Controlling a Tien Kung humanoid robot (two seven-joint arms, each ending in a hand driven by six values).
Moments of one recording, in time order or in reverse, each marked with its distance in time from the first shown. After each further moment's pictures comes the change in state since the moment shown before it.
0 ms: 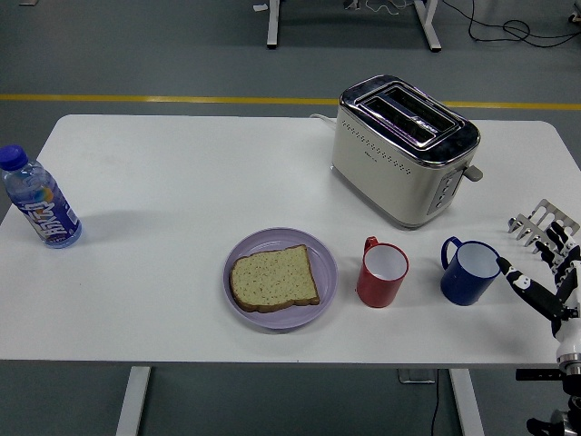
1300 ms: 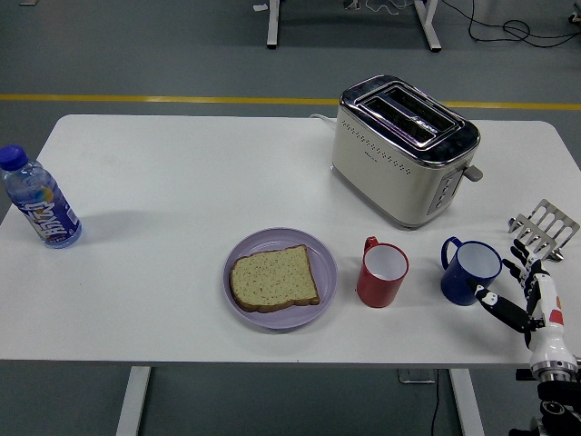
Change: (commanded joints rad) left arm -0.005 -0.004 0.003 -0.001 -0.006 -0.001 0.000; right arm 0.077 0.021 -0.120 -0.153 -0.023 0.004 0.012
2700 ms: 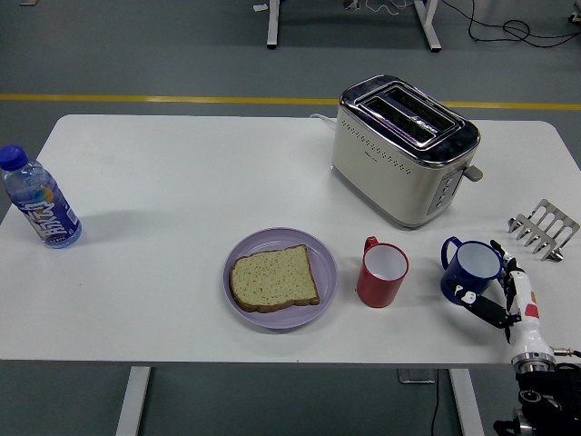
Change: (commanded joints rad) left arm 0.005 -0.014 -0.012 0.002 0.006 0.002 0.005; right arm 0.103 0.030 -0.098 -0.134 0.021 -0.006 0.005
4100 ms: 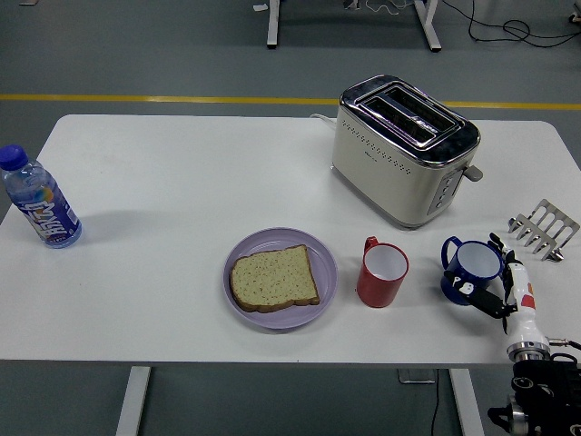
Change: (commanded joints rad) left arm 0.005 -0.005 -0.013 -0.001 0.020 -0.001 0.008; right arm 0.063 0.017 -0.024 -0.065 0.029 -0.025 0.002
